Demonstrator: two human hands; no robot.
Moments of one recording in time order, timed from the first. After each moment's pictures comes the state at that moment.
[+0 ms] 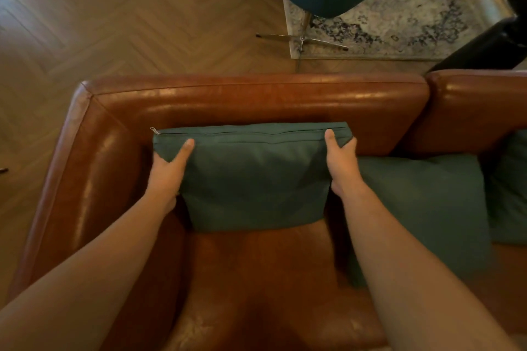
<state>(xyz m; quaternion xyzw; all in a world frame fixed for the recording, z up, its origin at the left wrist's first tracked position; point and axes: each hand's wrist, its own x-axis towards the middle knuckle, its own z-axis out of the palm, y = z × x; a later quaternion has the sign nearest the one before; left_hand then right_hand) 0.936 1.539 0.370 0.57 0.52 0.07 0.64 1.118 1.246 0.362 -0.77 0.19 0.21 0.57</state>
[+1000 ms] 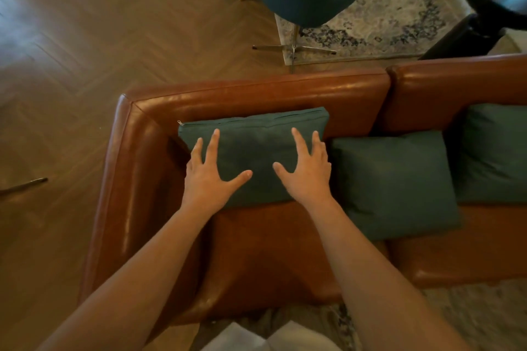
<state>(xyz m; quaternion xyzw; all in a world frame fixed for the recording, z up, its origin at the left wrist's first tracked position) 0.852 1.432 0.495 0.90 0.30 -0.06 0.32 0.953 1.242 0.488 -0.95 -0.09 0.18 0.25</state>
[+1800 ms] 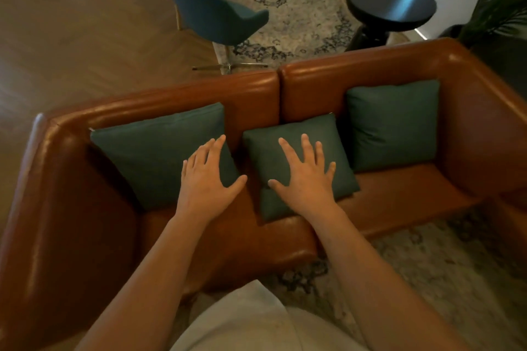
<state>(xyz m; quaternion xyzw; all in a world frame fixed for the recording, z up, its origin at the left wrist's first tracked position) 0.829 1.151 0.578 0.96 0.12 0.01 0.26 0.889 0.942 0.577 -0.97 -0.11 0.14 0.14</state>
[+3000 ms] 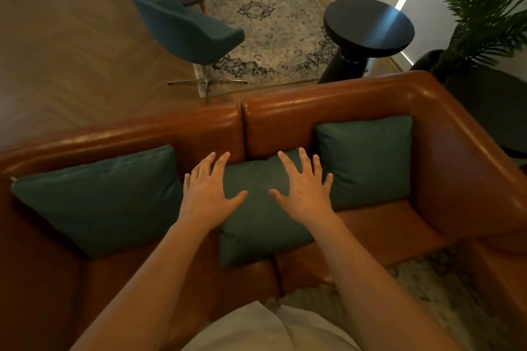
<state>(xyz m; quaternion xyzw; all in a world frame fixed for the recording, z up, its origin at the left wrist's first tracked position) 1.020 1.047 0.572 0.96 0.14 -0.07 0.22 1.077 0.837 0.580 -0.97 -0.10 0.17 0.13</state>
